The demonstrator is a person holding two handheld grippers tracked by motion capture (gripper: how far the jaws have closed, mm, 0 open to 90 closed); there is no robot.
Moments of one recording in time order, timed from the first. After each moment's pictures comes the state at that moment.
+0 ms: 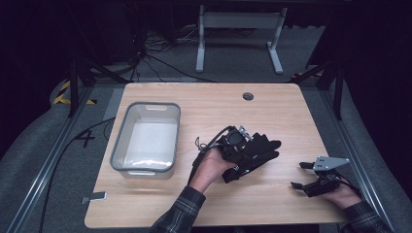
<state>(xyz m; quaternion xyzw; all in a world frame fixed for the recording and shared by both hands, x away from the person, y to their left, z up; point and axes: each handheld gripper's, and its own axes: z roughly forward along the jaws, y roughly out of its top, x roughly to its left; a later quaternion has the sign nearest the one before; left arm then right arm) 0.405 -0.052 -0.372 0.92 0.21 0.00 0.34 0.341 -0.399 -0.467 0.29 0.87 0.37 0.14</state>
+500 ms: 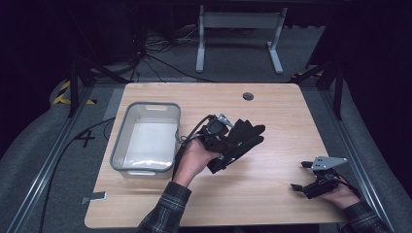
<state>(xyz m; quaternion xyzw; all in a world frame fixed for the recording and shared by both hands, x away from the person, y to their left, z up) 0.414 -0.003 -0.345 0.90 0.25 0.03 0.36 0.342 -0.396 -0.469 0.30 0.87 0.36 0.14</state>
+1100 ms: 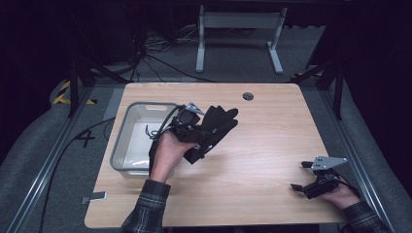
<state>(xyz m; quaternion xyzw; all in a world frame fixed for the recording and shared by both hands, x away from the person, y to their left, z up) 0.421 0.071 -0.323 0.87 0.32 0.07 0.37 0.342 -0.396 -0.469 0.30 0.87 0.36 0.14</state>
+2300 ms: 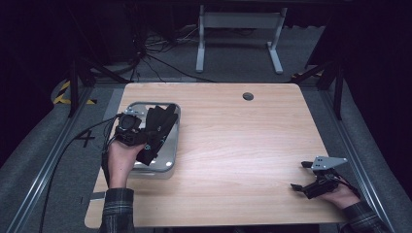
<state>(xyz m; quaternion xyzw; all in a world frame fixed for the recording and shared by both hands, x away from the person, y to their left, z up) 0.427 0.207 -0.369 0.79 0.49 0.11 0.34 0.342 -0.396 -0.469 0.30 0.87 0.36 0.14</state>
